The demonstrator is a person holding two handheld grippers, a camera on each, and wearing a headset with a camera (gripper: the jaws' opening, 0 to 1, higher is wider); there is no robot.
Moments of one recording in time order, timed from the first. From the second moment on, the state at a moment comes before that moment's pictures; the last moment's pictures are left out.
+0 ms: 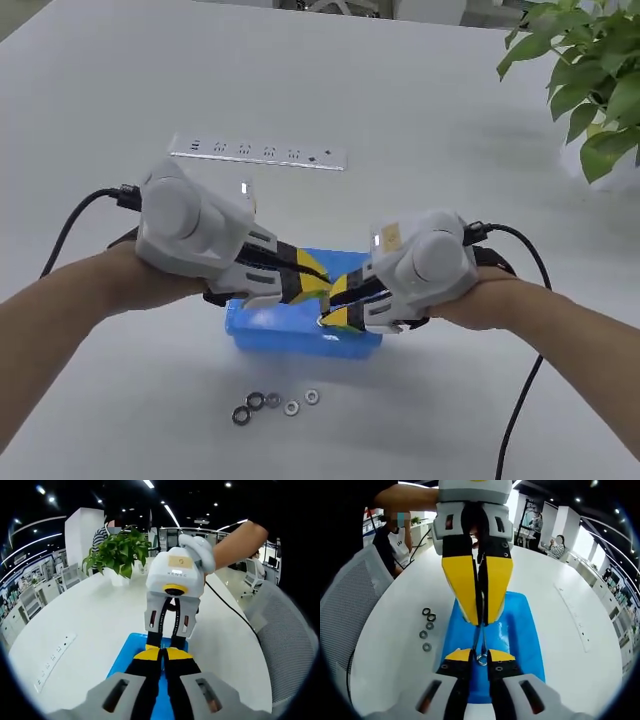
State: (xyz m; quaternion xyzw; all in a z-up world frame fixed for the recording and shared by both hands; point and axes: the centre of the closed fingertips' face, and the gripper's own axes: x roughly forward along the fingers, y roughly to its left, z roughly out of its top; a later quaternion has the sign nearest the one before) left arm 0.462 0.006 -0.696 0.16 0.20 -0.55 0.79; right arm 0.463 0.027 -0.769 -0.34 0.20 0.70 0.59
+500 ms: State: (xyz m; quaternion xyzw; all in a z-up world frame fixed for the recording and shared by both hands) left arm 0.457 0.002 -0.679 0.16 0.19 -0.56 0.79; right arm 0.462 0.020 -0.746 -0.34 0.19 0.69 0.61
